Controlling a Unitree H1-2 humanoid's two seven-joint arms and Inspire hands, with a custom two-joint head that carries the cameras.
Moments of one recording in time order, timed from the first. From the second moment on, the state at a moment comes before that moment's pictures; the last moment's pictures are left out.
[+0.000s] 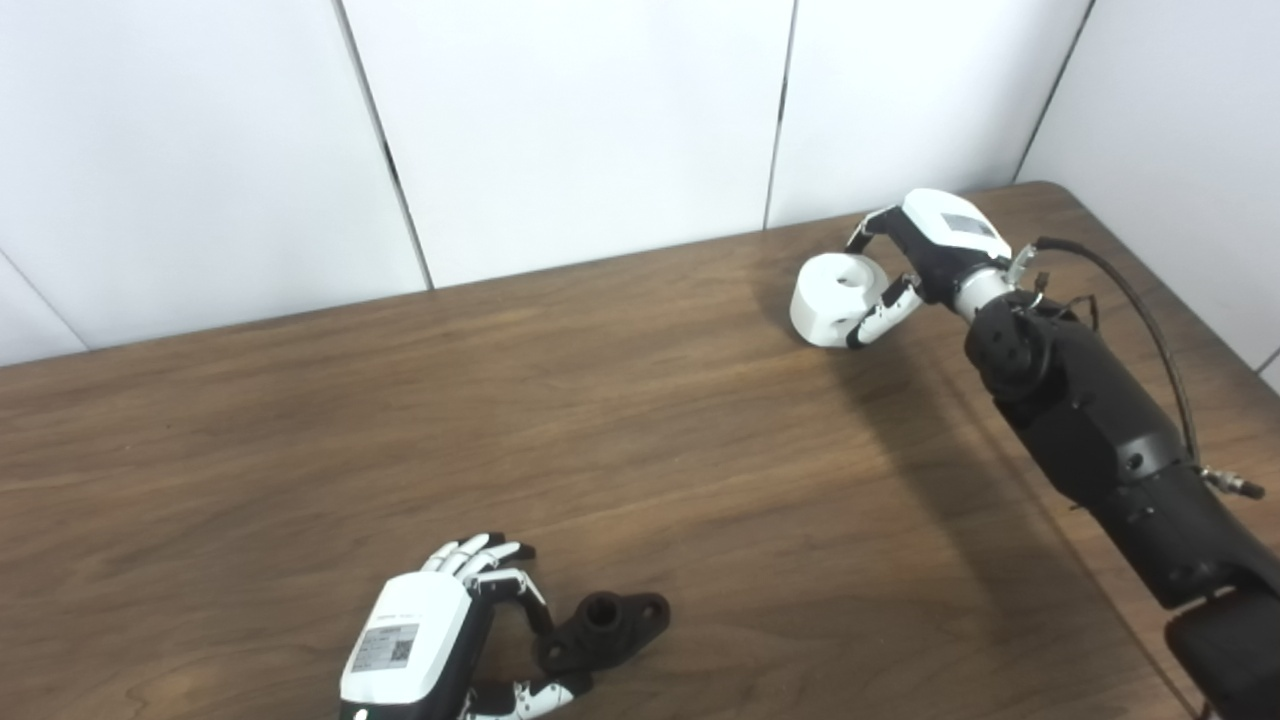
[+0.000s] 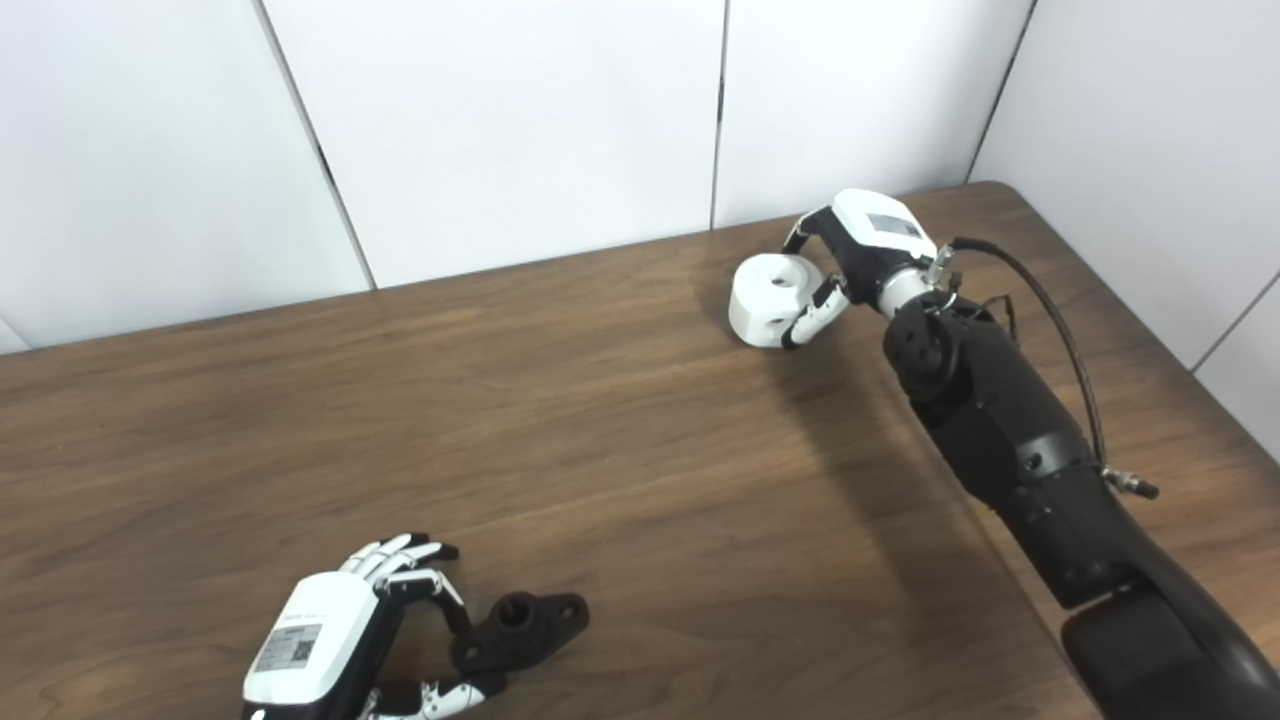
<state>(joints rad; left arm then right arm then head) 0.17 0.25 -0.40 -0.37 1.00 0.07 -0.17 -0.50 -0.58 0.19 0.21 -0.68 0.28 0.15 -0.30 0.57</state>
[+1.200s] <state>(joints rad) 0.15 0.14 -0.42 -0.35 1.13 0.14 -0.22 -0.31 -0.52 0.24 -0.68 -0.79 0.46 0.77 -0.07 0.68</state>
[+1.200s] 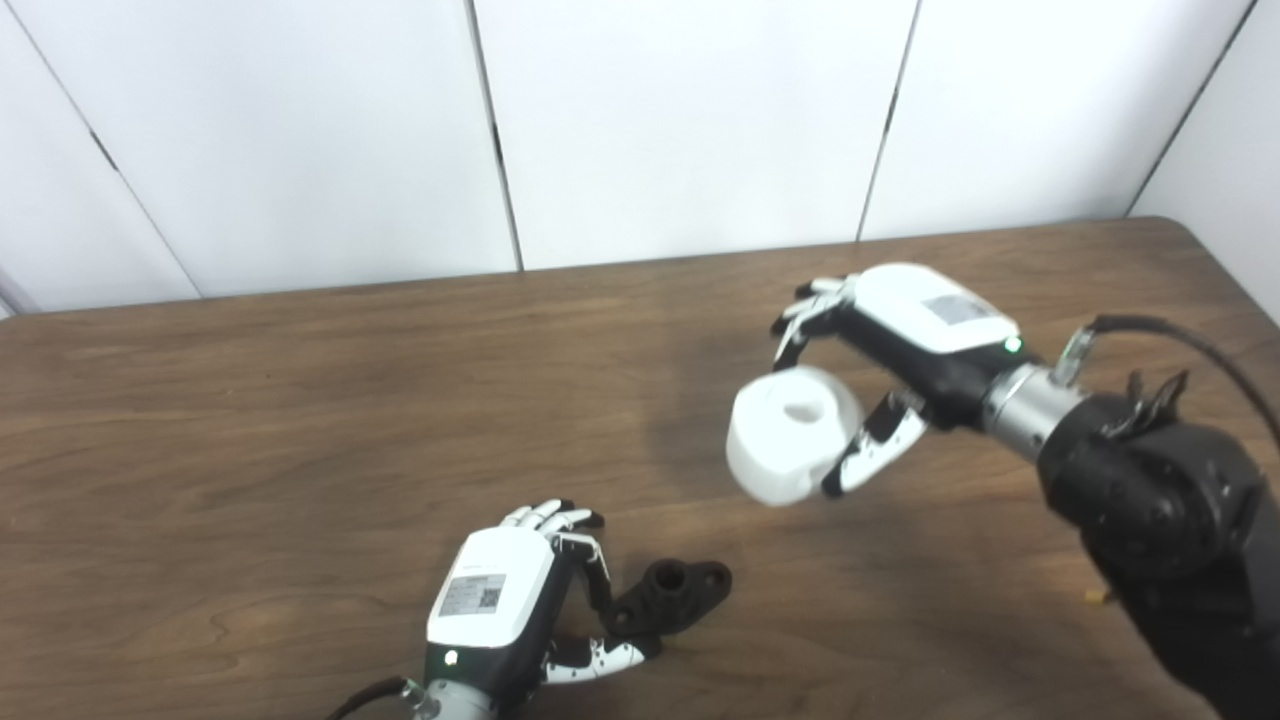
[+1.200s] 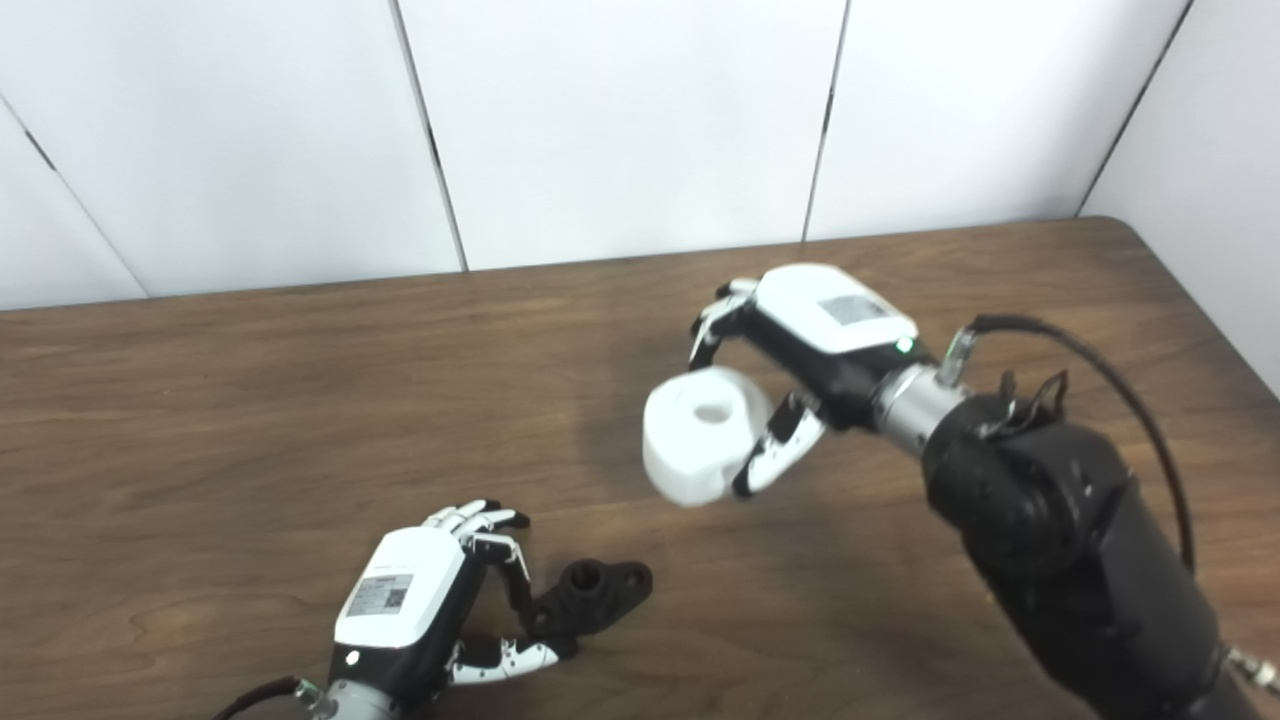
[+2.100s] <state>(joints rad) 0.12 0.14 -0.44 -0.35 1.15 0.17 -0.24 -0.23 -0.38 0.28 -0.69 -0.83 0.42 0.79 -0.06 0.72</state>
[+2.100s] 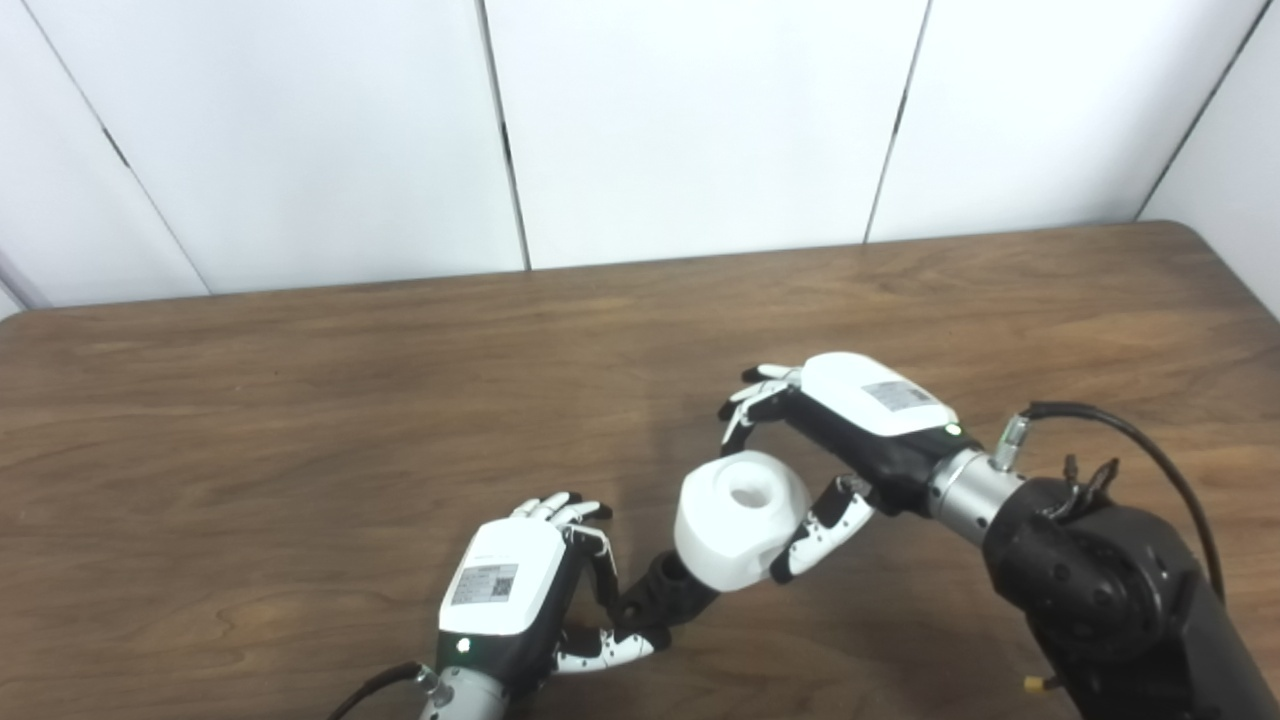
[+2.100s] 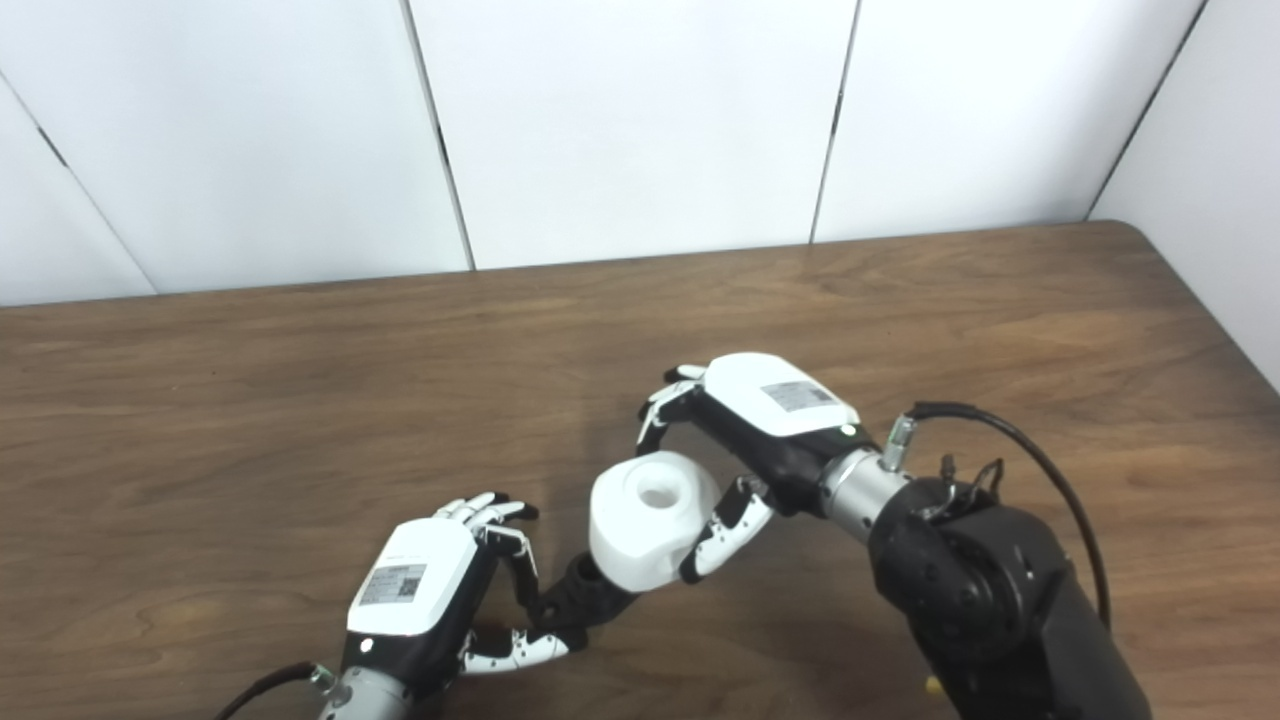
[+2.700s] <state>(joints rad) 0.11 0.14 -0.45 -0.34 1.16 0.19 -0.24 -0.27 -0.32 0.29 -0.70 -0.86 0.42 0.81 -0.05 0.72</state>
